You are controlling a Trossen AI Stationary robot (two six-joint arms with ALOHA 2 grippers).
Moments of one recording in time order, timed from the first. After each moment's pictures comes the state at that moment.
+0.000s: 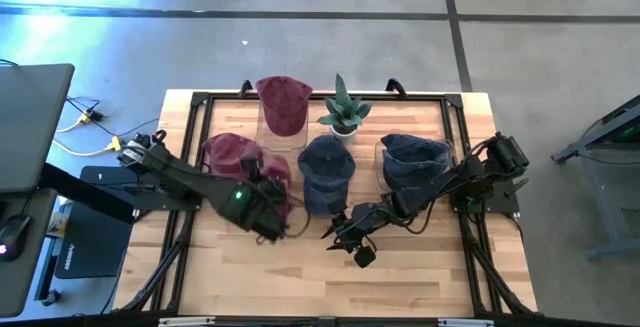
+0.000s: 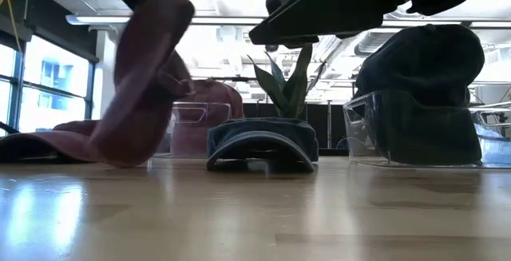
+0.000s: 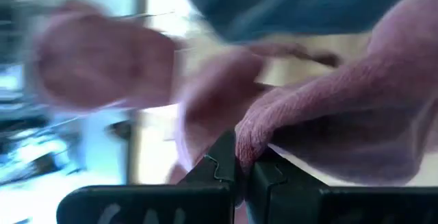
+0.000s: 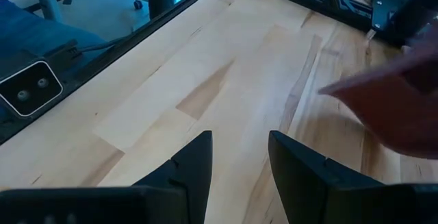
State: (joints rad) left arm -0.46 1.65 1.53 -1.52 -0.73 -0.58; right arm 0.35 1.74 0.95 0.30 -0.05 -0.19
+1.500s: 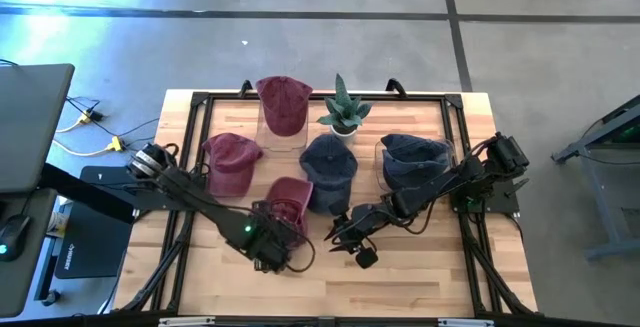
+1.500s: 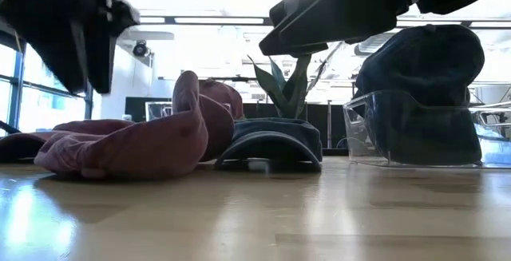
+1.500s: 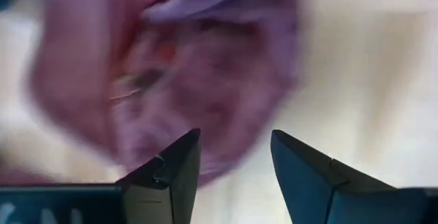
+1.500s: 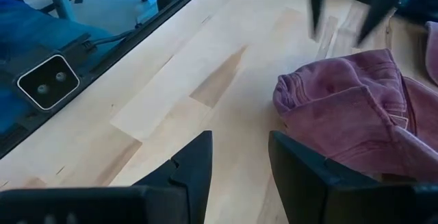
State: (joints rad) left arm -0.57 1.76 1.34 -1.04 -0.30 -0.63; right arm 0.35 1.74 0.95 0.25 -0.08 -0.14
